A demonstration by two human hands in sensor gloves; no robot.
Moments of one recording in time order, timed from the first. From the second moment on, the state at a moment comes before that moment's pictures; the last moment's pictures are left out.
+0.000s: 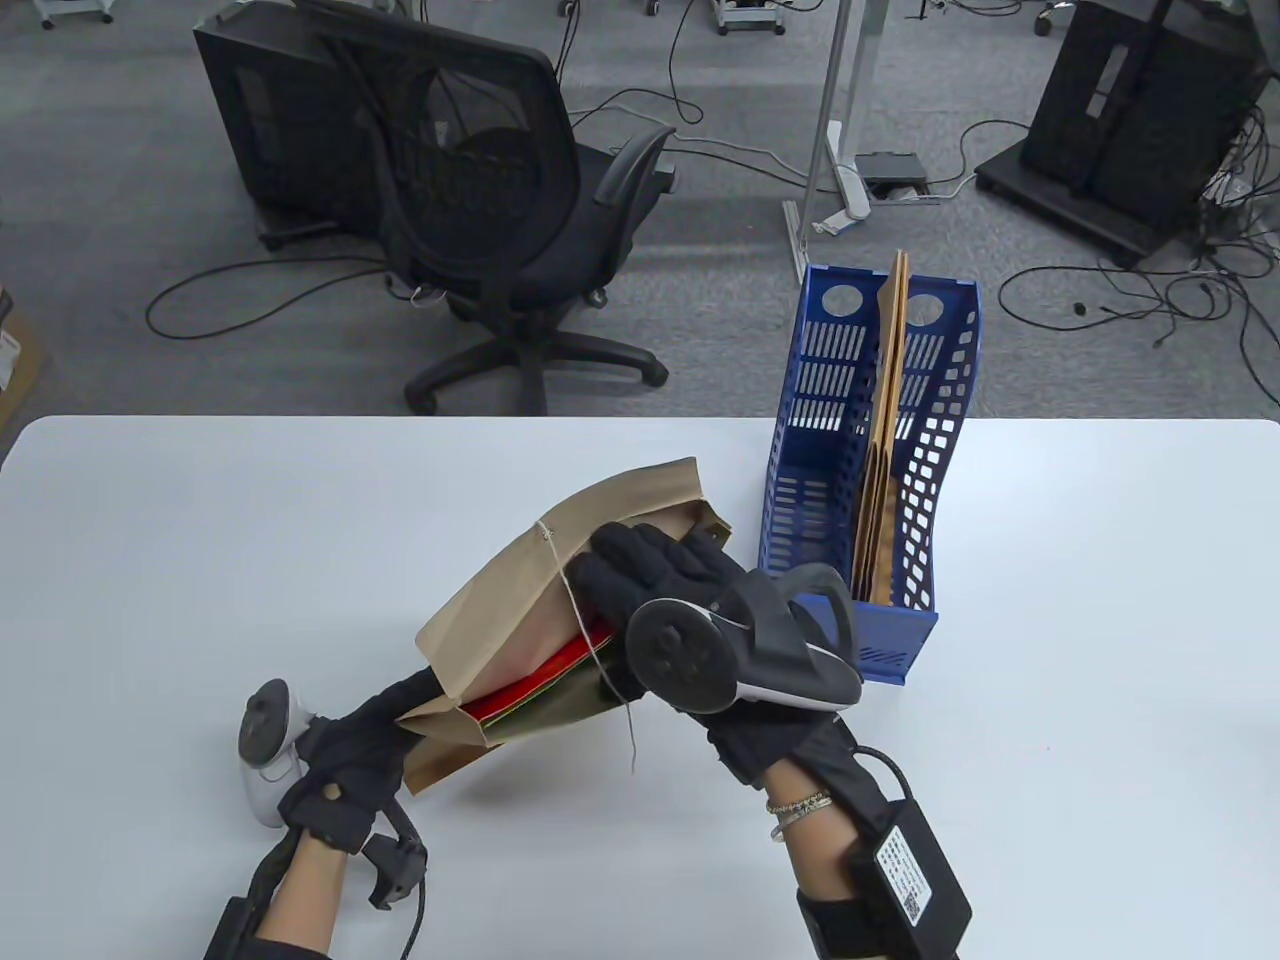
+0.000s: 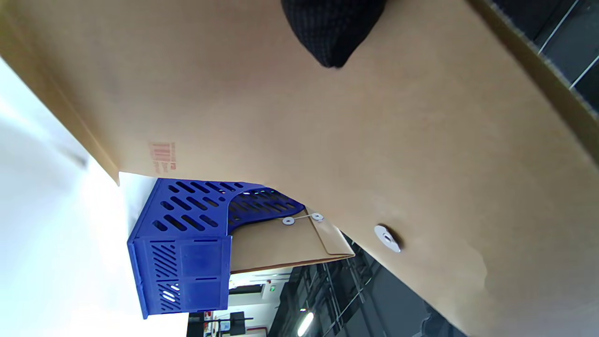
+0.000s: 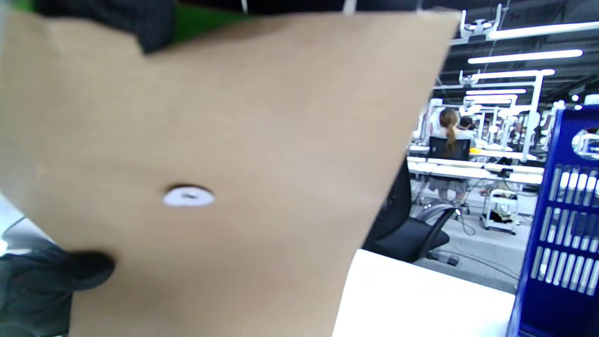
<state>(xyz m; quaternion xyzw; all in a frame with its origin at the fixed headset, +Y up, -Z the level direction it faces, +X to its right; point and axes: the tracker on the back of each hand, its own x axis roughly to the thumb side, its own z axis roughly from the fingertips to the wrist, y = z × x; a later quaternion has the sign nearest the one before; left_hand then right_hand) -0.276 -0.758 -0.316 -0.08 -0.21 0.73 0.65 0.029 -0.504 -0.288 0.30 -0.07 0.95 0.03</state>
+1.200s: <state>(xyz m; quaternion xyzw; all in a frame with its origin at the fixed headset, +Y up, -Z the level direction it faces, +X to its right) -0.306 -0.742 -0.315 -0.05 -0.18 0.67 0.72 0.098 -0.395 -0.240 0.12 -0.45 0.87 0.17</state>
